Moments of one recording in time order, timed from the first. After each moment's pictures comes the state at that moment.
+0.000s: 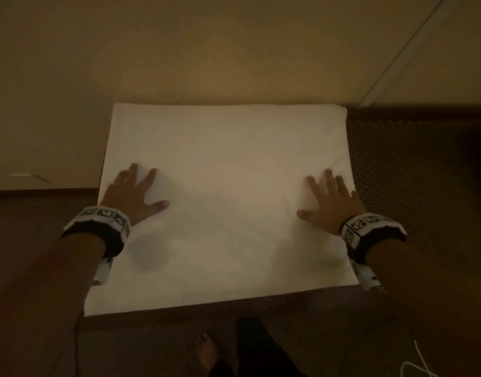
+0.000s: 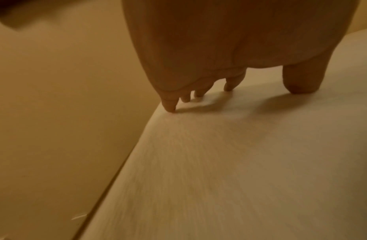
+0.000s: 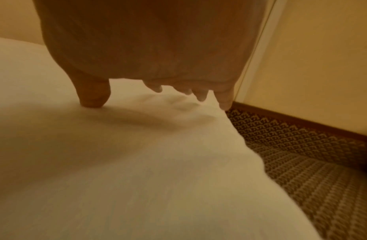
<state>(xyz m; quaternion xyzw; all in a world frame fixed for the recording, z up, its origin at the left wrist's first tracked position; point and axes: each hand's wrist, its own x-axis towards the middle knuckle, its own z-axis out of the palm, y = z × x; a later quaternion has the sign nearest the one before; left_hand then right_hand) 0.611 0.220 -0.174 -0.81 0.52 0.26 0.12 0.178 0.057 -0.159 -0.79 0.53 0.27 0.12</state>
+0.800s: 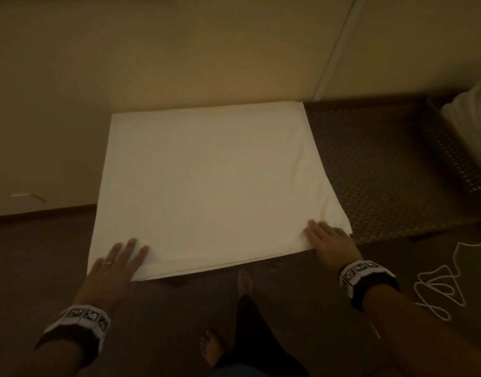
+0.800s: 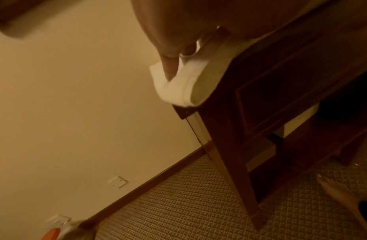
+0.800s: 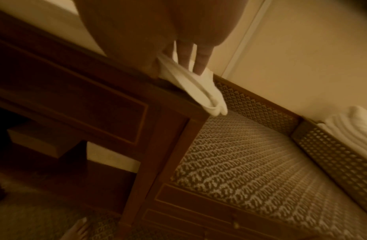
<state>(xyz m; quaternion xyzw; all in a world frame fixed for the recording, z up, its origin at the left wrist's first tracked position) 0.541 0.460 -0.185 -0.75 0.61 0.20 0.17 0.074 0.268 -0.157 -0.85 0.47 0.23 0.03</state>
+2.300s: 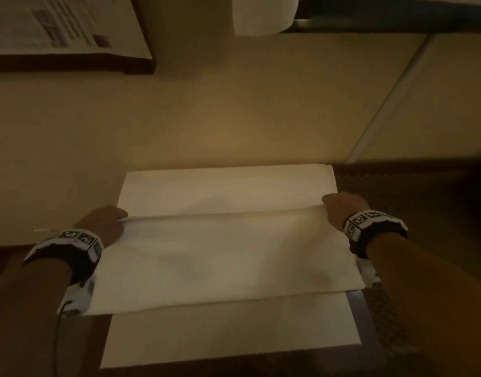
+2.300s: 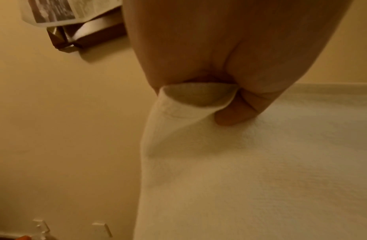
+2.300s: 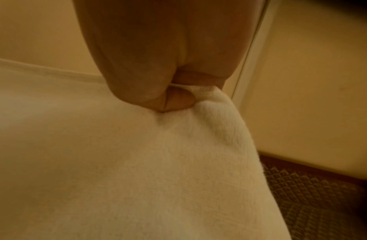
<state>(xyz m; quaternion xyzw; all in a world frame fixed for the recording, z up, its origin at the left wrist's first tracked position) 0.669 0.195 -0.090 -0.87 0.43 0.23 0.03 0.202 -0.028 -0.075 -0.81 0.53 0.23 0.01</state>
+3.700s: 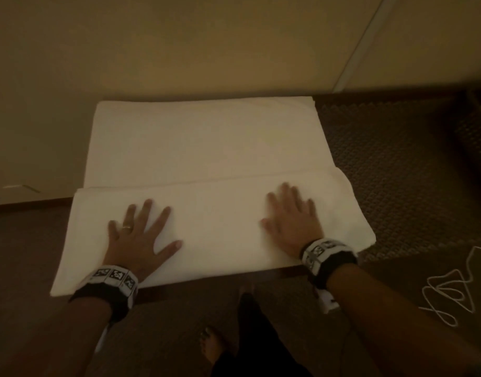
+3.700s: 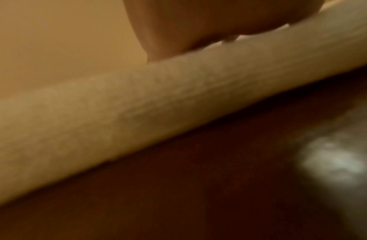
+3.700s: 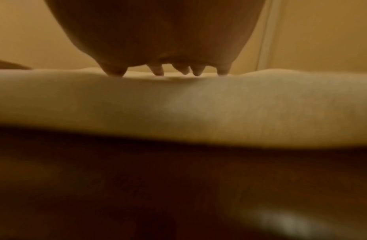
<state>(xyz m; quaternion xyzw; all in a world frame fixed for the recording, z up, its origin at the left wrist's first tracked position) 0.523 0.338 -0.191 -0.78 0.60 0.14 0.09 0.188 0.186 -0.183 -0.84 0.52 0.10 0.13</state>
